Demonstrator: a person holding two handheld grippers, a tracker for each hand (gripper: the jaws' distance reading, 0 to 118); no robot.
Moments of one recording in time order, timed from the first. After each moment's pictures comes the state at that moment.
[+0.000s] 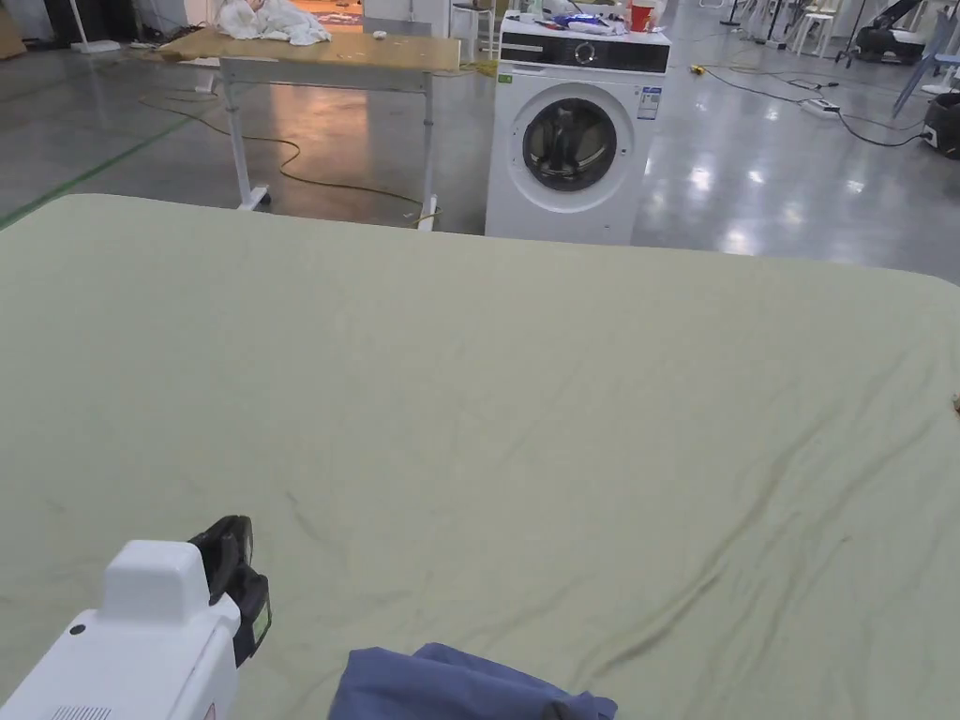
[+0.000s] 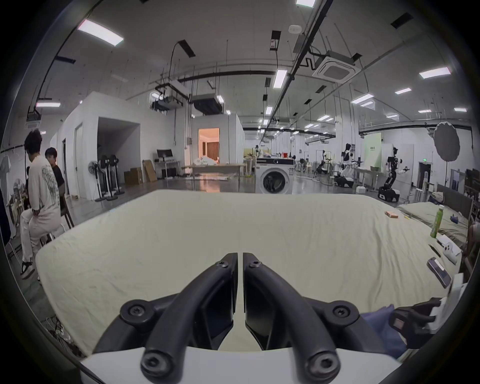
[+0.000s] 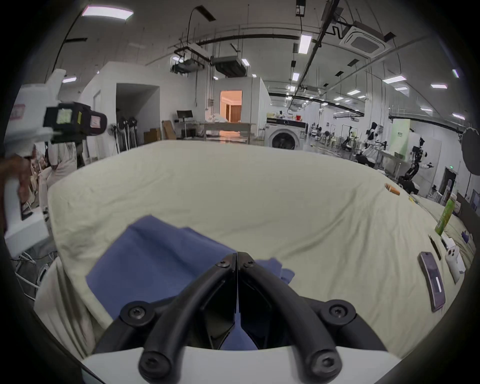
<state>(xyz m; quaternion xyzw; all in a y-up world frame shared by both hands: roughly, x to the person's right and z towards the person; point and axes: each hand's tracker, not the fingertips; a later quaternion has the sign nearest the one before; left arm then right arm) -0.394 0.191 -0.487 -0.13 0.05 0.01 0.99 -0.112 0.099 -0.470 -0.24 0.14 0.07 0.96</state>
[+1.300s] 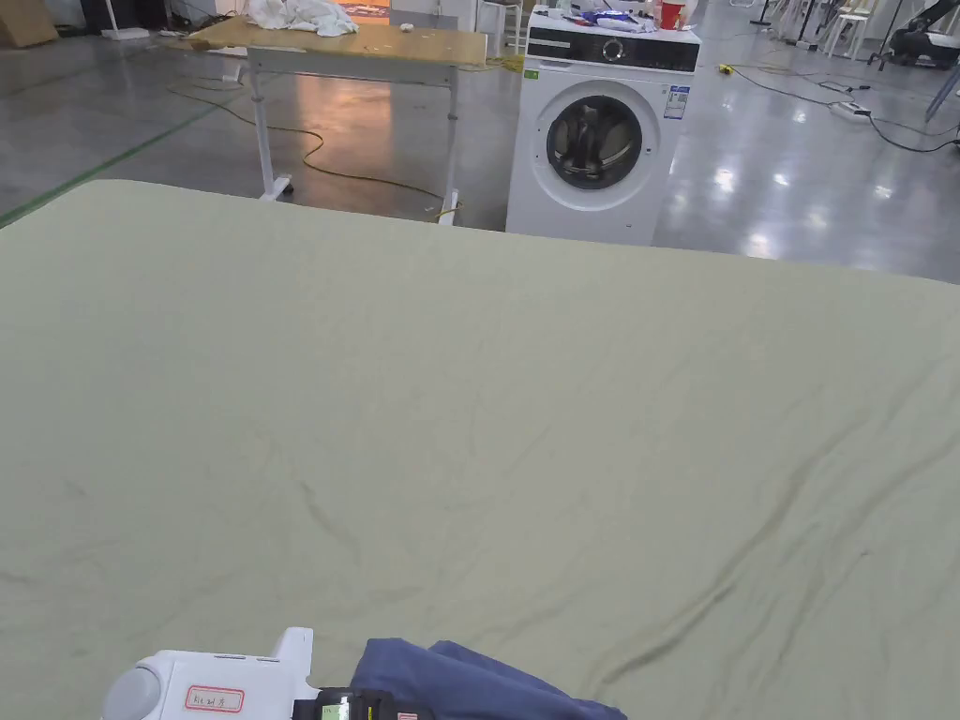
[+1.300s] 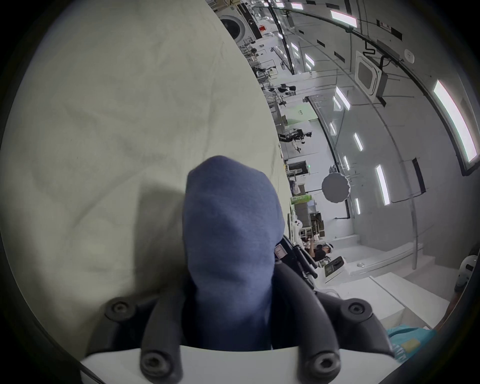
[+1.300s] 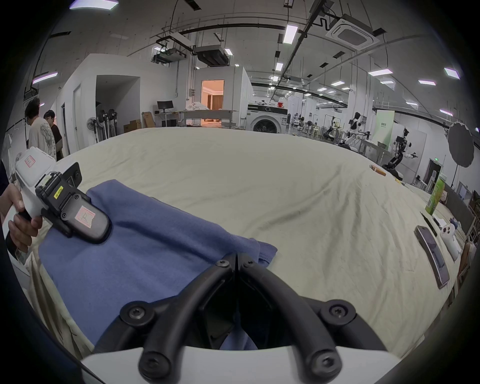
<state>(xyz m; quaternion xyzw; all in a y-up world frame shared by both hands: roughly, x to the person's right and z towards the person) -0.431 0.039 -0.571 -0.47 -0.34 0.43 0.69 -0.099 0.064 -0.476 -0.26 0.08 0.07 0.96</state>
